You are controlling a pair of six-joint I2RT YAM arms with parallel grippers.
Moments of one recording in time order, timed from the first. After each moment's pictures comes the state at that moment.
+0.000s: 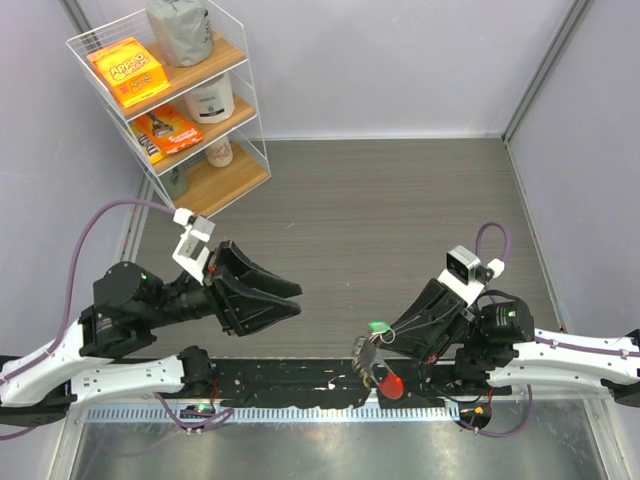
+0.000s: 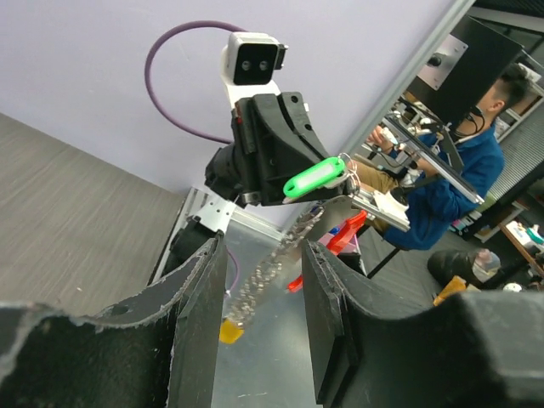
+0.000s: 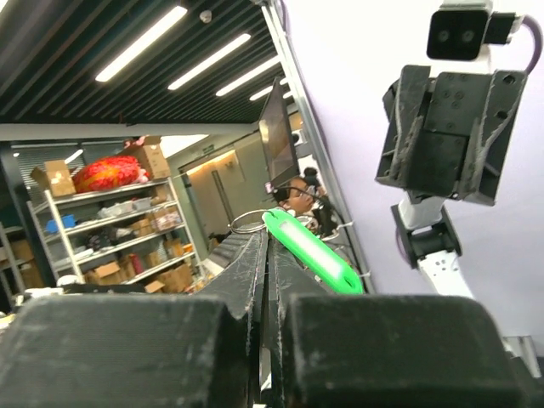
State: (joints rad) left arm -1.24 0.63 1.08 -0.21 0.15 -0.57; right arm 1.36 0.62 0.51 0.93 -0.29 0.80
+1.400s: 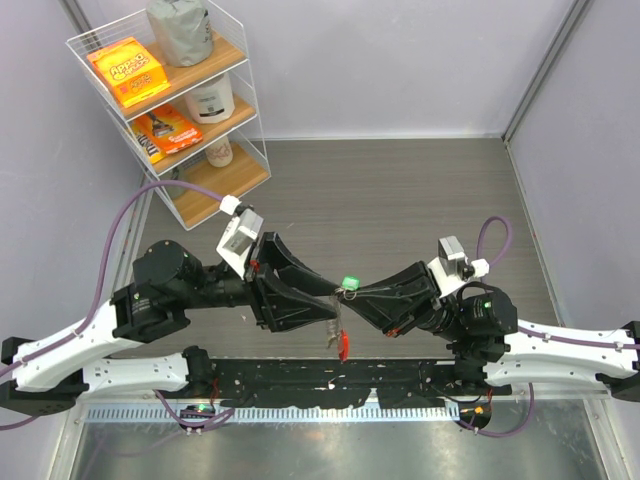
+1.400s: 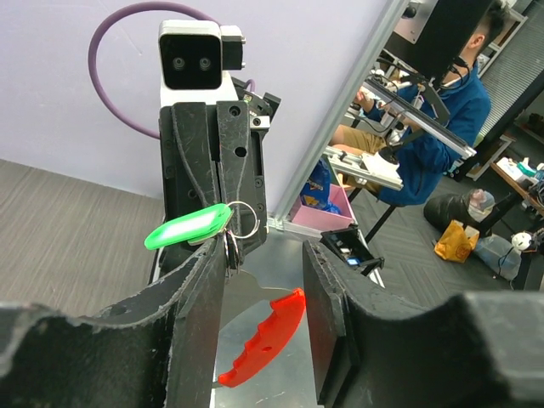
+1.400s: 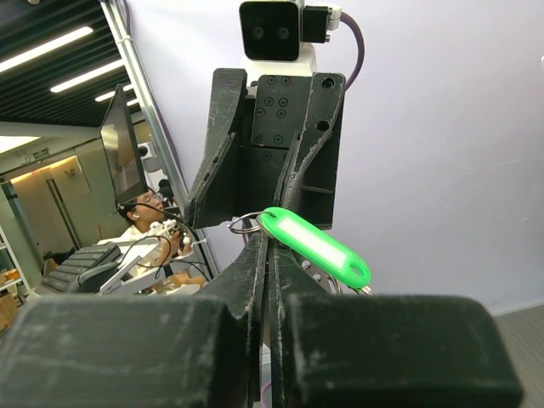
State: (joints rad) left arm -1.24 0.84 1.18 -0.10 0.34 -0.49; right arm 1.36 0.72 0.59 0.83 -0.02 0.44
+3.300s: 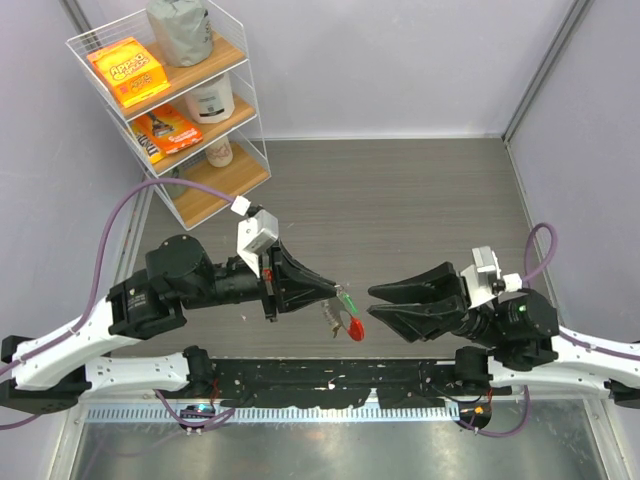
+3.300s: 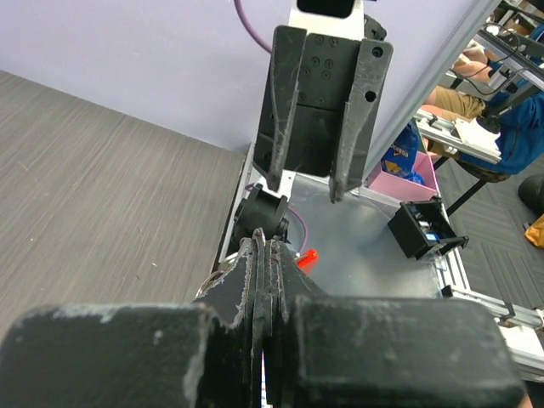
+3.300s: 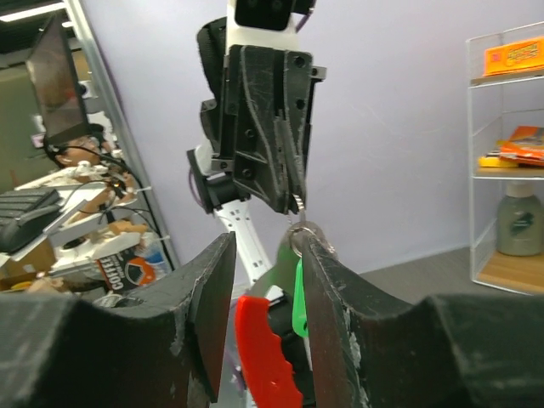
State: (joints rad) left arm -1.24 0.87 1.25 -0.33 0.20 -0.34; right arm 1.39 0.49 0.63 0.41 0.01 0.27
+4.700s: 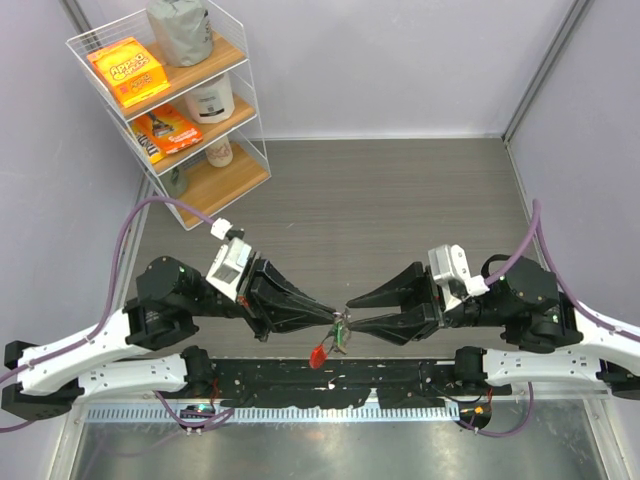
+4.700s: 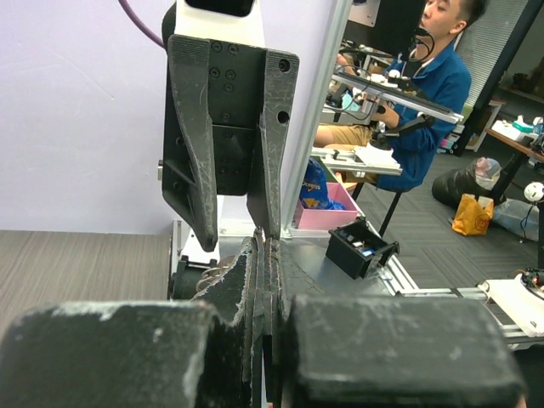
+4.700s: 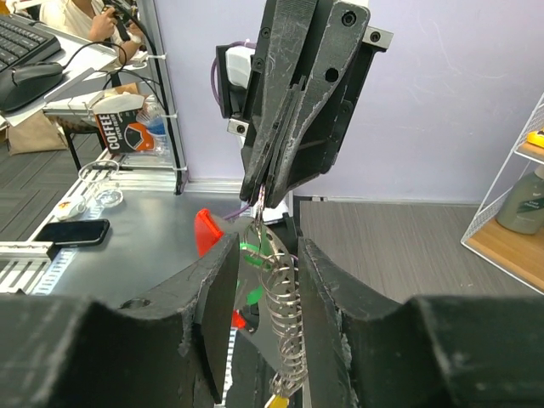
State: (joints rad) left arm -1.24 0.77 1.00 0.14 0.46 -0.37; right arm 1.39 0.72 1.09 -0.17 -0.21 0.03
